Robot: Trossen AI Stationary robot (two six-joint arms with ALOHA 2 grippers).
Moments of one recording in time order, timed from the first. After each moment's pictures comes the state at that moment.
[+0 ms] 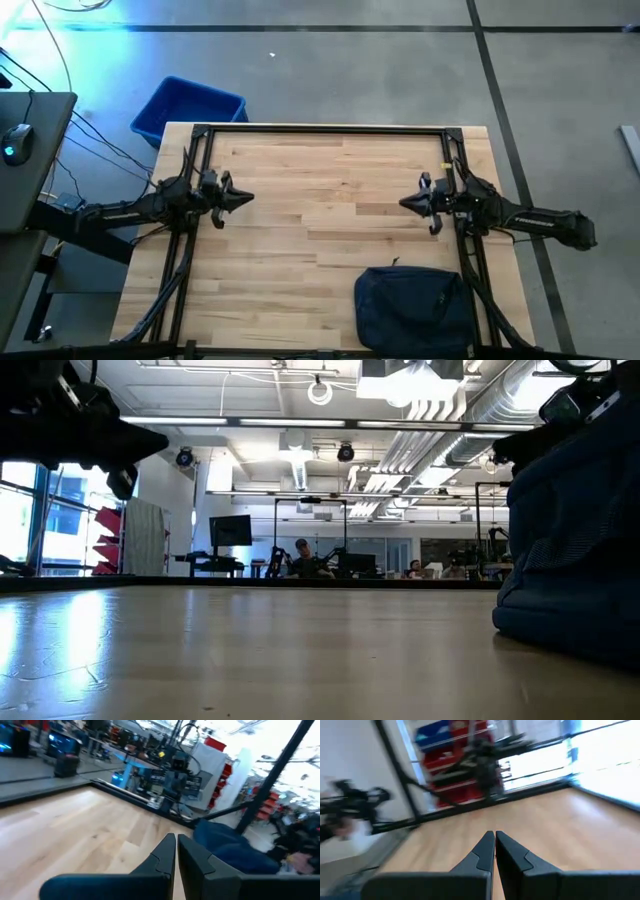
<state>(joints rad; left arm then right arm) 0.18 0.05 0.01 0.09 0.08 -0.37 -0.26 0.23 0.01 0.22 -0.27 0.21</state>
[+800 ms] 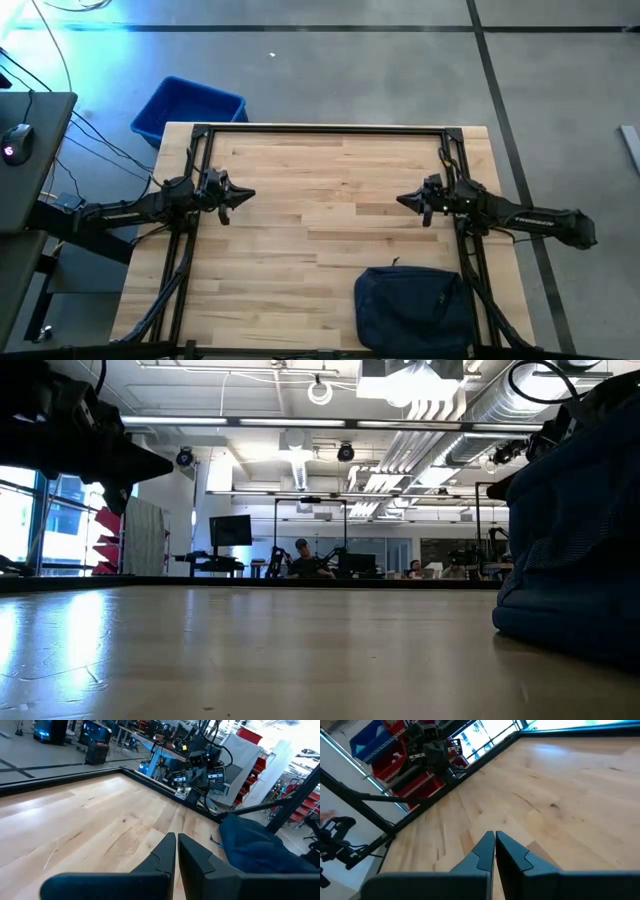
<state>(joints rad) 0.18 0.08 0.01 0.01 -0.04 -0.42 -0.21 0.21 0.01 0.02 -0.09 0.56</state>
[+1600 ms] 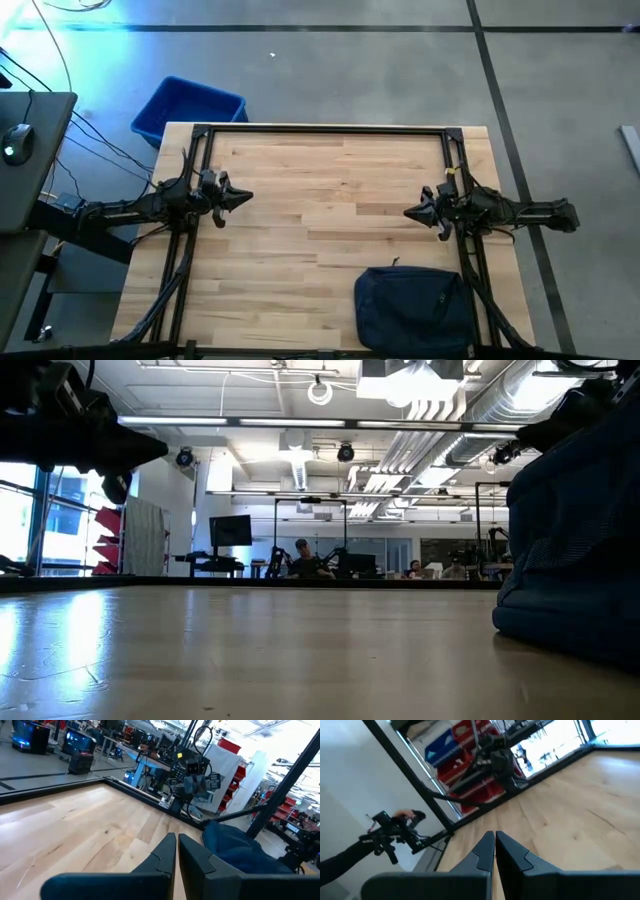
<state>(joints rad) 0.12 0.00 0.01 0.02 -0.04 -0.42 0.02 0.02 0.01 0.02 -0.07 0.56</state>
